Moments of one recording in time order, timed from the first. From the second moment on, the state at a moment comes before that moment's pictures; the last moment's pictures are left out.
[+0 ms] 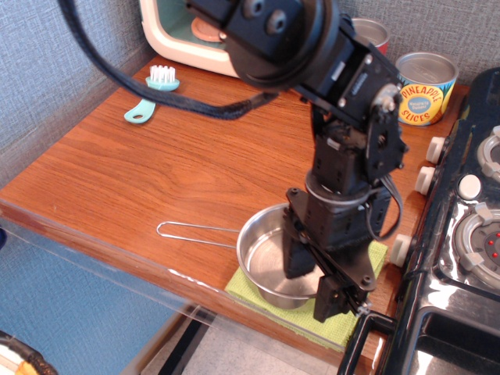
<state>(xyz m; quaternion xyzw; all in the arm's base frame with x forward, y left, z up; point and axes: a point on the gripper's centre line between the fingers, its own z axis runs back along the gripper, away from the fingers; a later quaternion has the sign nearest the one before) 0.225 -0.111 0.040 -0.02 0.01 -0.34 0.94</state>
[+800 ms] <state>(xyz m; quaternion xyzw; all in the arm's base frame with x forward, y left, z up) 0.282 0.014 0.111 -0.04 -0.05 -0.07 1.00</state>
